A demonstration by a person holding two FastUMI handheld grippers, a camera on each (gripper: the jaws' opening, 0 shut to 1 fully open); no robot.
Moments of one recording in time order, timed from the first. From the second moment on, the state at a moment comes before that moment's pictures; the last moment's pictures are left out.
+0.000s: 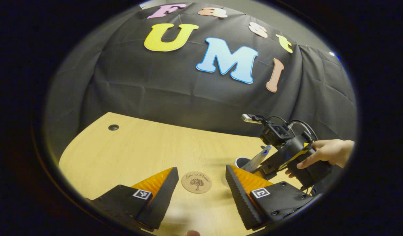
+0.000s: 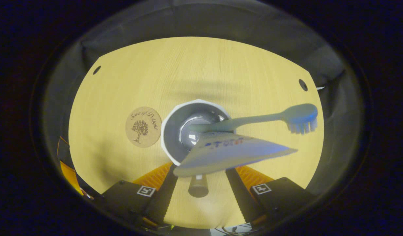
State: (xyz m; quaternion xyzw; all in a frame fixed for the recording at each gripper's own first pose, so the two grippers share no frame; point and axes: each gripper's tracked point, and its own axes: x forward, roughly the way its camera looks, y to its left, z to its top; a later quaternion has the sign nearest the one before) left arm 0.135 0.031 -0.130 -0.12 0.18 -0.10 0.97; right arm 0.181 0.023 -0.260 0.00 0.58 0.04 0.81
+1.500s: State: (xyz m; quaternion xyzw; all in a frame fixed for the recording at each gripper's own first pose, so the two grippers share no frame) left arm 0.117 0.063 -0.127 -0.14 0.19 -0.06 0.97; right arm 0.189 0.047 -0.258 -0.03 0.55 0.07 0.83
